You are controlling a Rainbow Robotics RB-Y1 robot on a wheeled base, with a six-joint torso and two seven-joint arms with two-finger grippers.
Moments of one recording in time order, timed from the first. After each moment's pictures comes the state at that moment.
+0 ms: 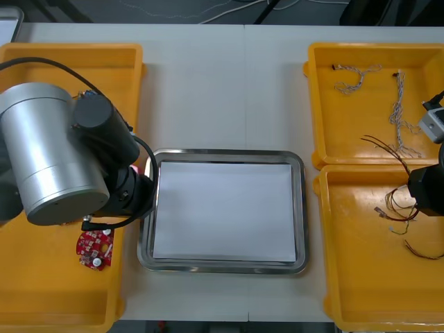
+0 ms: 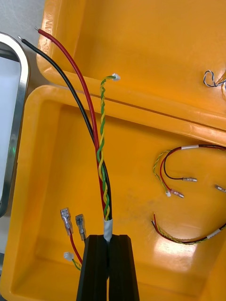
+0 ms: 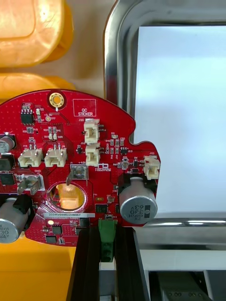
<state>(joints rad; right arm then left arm) -0.16 -0.80 -0.24 -2.44 -0.94 1.92 1.26 -0.58 0.77 -0.57 -2.28 0.73 1.91 -0.49</state>
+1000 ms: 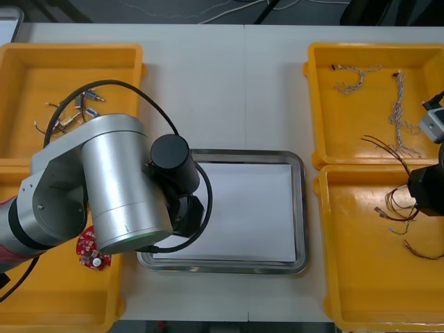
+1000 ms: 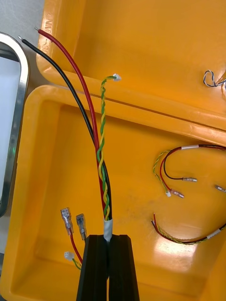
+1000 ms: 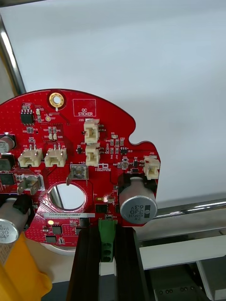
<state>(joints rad) -0.16 -0.80 -0.24 -2.44 -0.94 1.92 1.26 -0.66 0.60 -0.78 -2.24 0.61 1.90 -0.48</state>
